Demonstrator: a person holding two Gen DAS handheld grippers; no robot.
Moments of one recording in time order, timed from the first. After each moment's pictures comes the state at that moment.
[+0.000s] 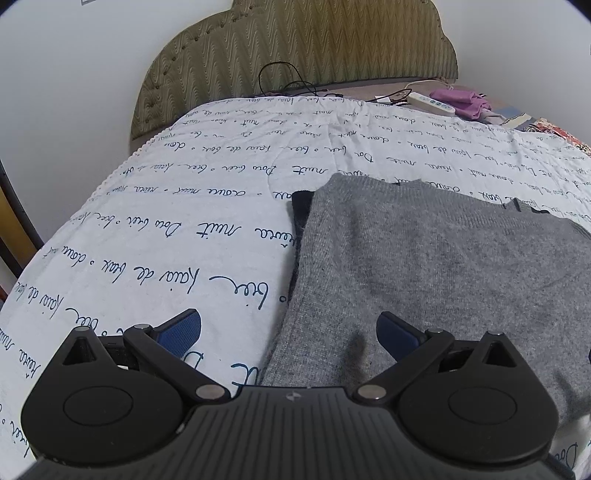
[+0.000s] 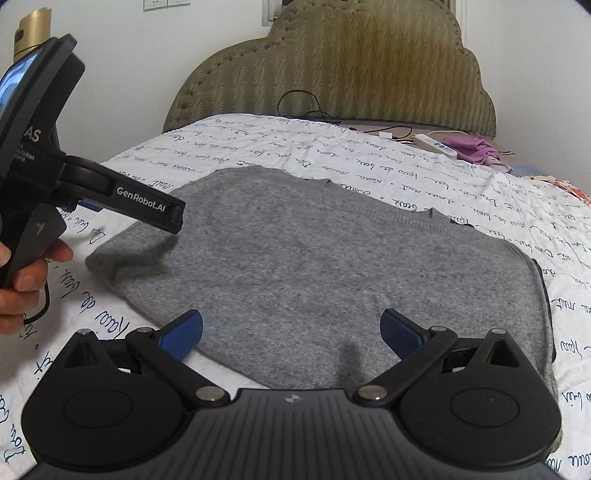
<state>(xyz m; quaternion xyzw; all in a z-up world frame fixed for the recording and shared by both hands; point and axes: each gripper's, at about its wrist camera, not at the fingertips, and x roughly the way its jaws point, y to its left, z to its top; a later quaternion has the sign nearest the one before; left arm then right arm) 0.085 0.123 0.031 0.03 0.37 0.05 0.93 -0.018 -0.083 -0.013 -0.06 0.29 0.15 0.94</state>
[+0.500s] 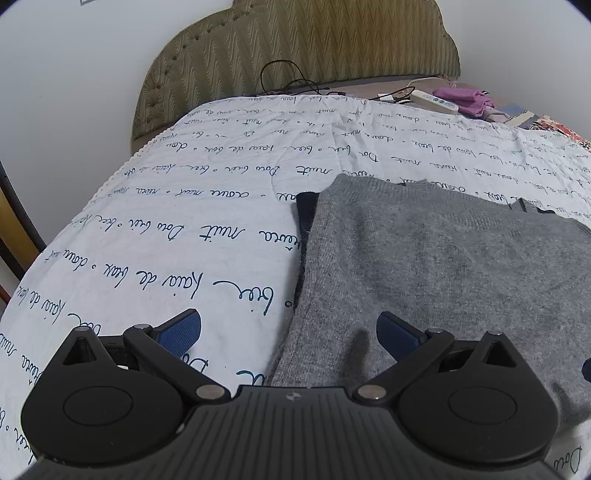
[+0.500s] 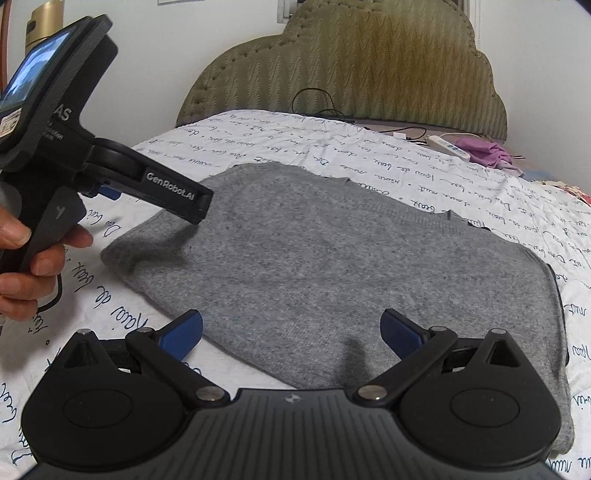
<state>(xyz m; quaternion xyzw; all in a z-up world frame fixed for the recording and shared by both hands) 0.091 0.126 0.031 0.04 0.38 0.05 0.92 -0.020 -0.067 -0.016 -0.07 0.29 0.16 0.94</state>
